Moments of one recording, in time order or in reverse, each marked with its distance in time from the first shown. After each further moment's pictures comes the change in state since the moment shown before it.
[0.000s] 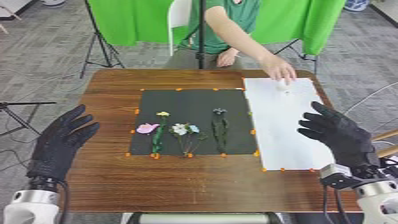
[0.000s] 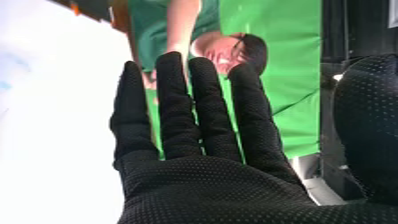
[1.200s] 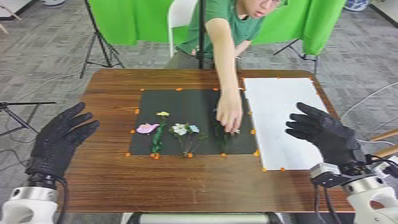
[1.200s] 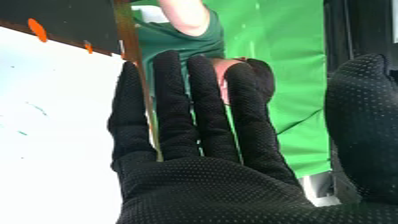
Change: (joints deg) left arm -0.7 0.1 -0.5 0.1 0.2 -0.3 -1.3; right arm 1.8 -0.6 -2.3 -0.3 -0.4 -2.1 3.3
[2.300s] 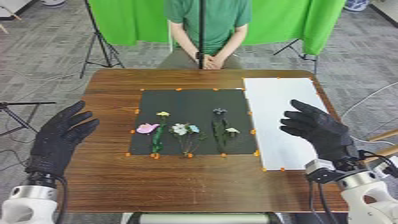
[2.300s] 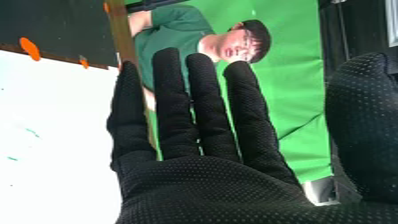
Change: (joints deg) left arm -0.4 0.9 0.1 0.2 -0.2 0.2 0.6; right arm 2.7 -0.4 -1.9 0.9 -0.1 -0.7 0.6
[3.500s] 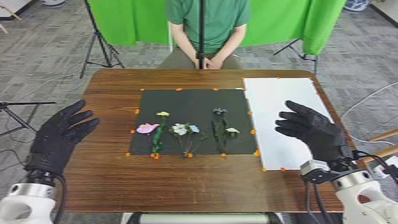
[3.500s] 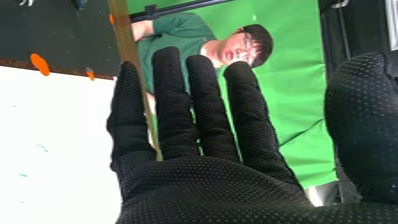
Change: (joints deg) left arm 0.1 0.8 -0.8 0.3 0.1 -0.5 -1.4; right arm 0.4 0.1 -1.7 0.4 -0.3 -0.2 -0.3
